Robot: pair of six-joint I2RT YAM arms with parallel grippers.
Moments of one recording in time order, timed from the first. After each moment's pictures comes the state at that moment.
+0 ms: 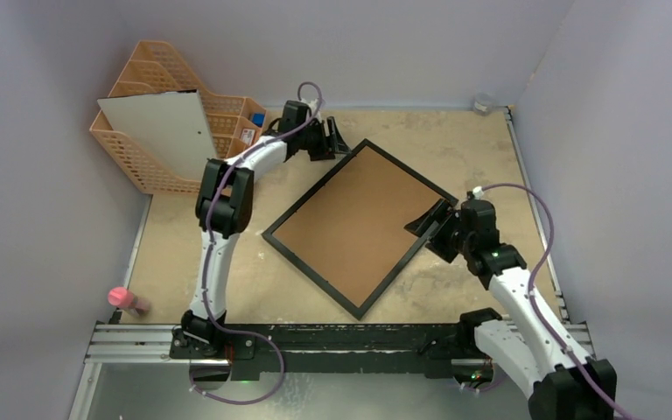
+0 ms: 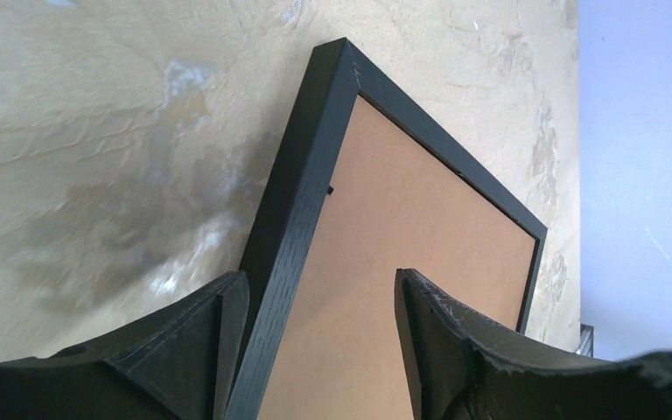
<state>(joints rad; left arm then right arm) -0.35 2.39 1.89 -0.13 0.53 -0.59 0.21 0.85 0.53 -0.44 -0.21 0.91</state>
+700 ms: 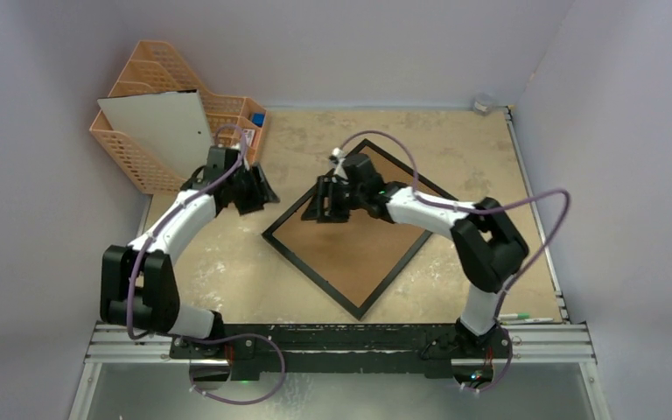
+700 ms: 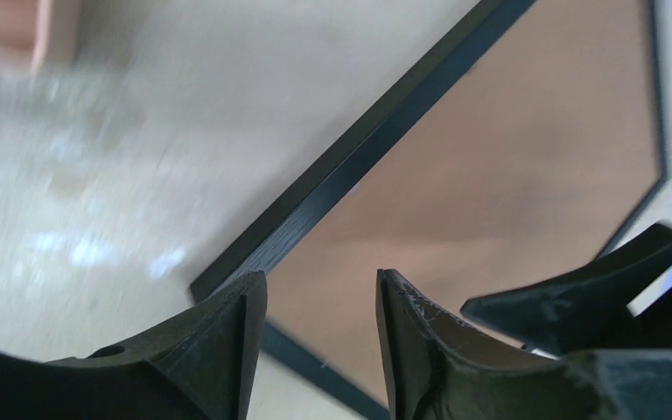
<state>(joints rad) -0.17 1.46 1.04 -0.43 0.25 -0.57 0.67 1.74 1.12 -0.08 -0.43 0.80</state>
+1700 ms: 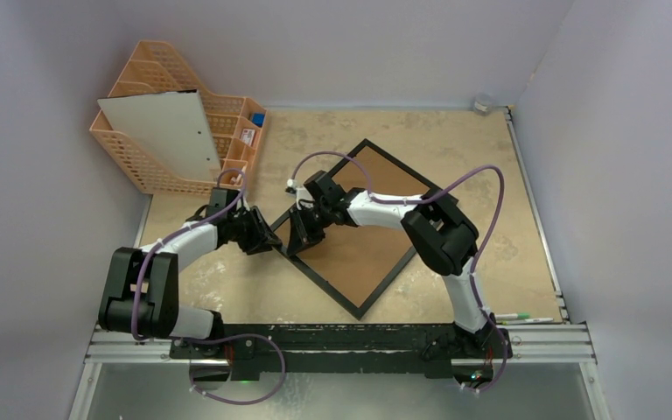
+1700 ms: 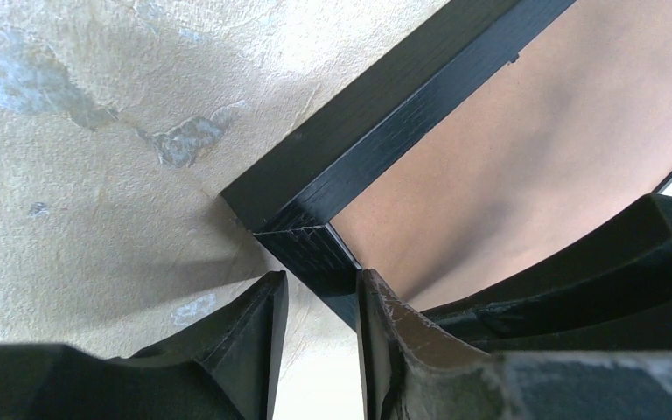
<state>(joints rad) -0.13 1.40 0.61 -0.25 0.37 -0.68 0.83 2.11 1.41 -0.21 -0.65 0.56</state>
